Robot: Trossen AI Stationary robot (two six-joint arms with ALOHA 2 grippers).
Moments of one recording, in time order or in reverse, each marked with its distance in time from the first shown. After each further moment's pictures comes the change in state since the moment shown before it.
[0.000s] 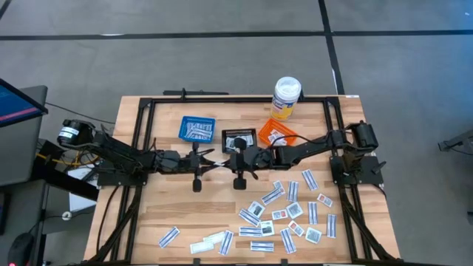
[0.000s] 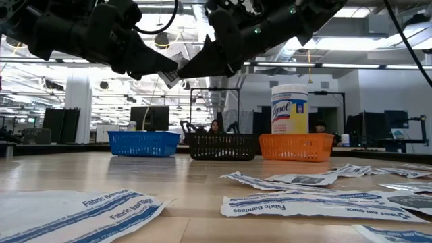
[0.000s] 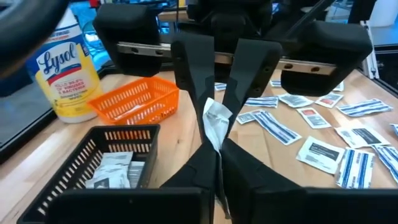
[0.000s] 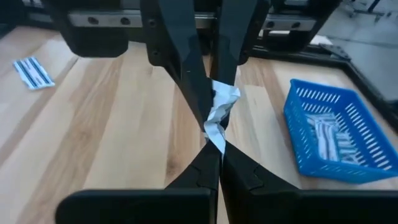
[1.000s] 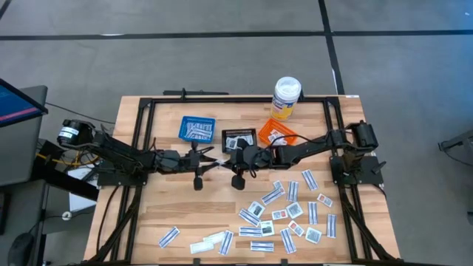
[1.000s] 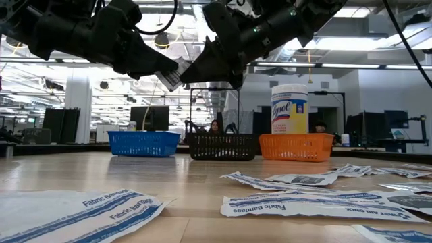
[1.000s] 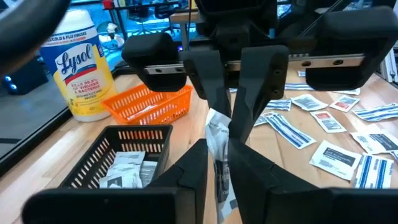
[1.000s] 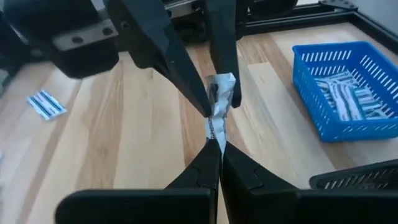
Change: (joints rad) left arm 0.002 0.000 0.000 0.008 -0.044 0.002; right arm -0.011 0.000 0.000 -0.029 -0.008 0.235
